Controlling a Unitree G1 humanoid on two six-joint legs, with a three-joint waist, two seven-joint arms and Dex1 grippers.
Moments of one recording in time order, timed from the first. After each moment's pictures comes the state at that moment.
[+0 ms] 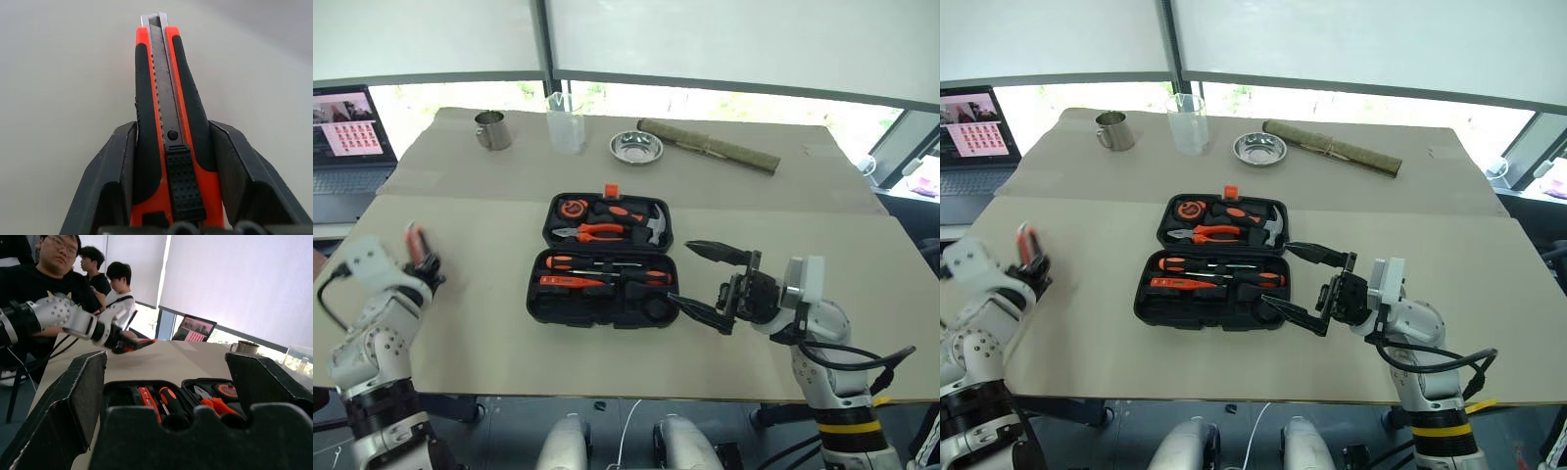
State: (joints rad) left arm -0.30 0.64 0.44 -0.08 -0.57 0.64 -0.43; right arm -0.14 -0.45 -0.03 -0.23 0.59 -0.10 1.09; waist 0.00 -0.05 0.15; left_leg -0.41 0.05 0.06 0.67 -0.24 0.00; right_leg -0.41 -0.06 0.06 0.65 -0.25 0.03
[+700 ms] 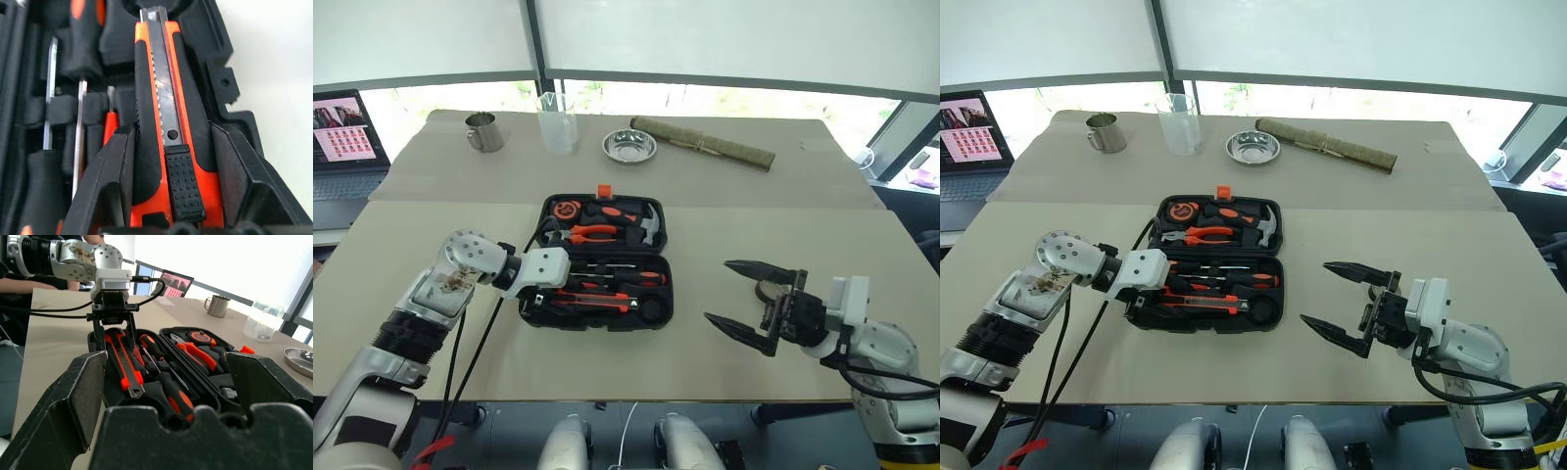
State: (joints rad) left arm -0.61 0.82 -0.33 0.18 -0.14 0.02 -1.45; right arm 0.06 -0.60 -0.16 -0.36 0.60 -0.06 1.05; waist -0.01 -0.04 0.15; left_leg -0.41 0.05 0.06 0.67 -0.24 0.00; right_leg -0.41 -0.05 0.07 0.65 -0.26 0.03
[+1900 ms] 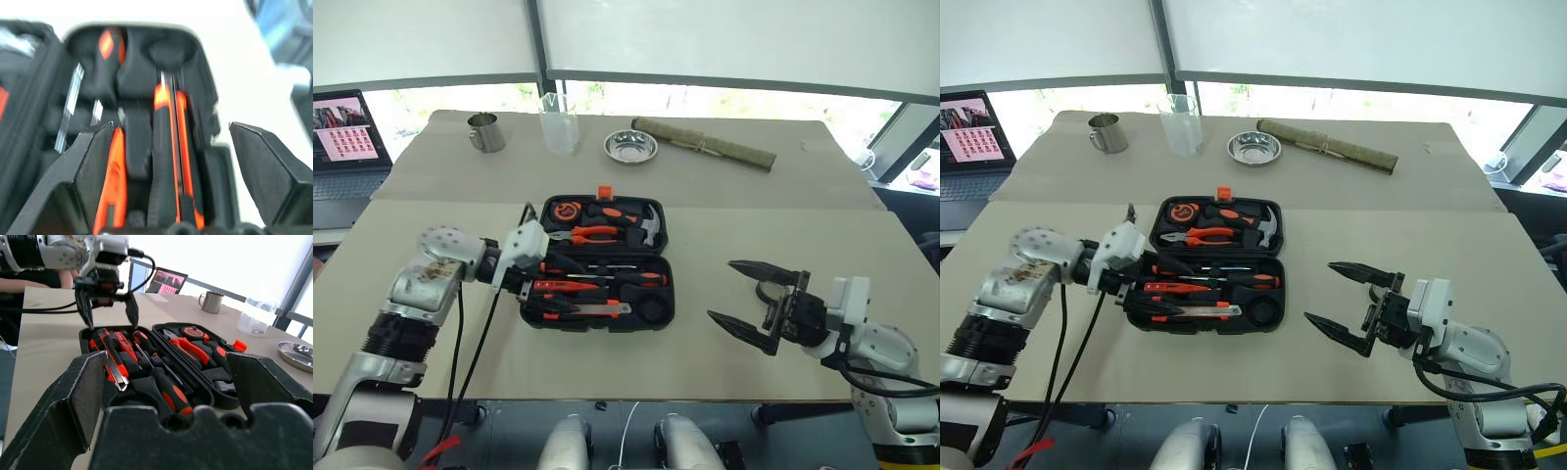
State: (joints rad) left arm -0.60 0.79 -0.12 0.15 -0.35 0.27 -1.52; right arm 0.04 -0.59 -0.17 -0.29 0.59 -0.07 1.07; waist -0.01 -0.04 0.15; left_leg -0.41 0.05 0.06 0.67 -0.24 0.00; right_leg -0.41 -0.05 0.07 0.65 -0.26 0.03
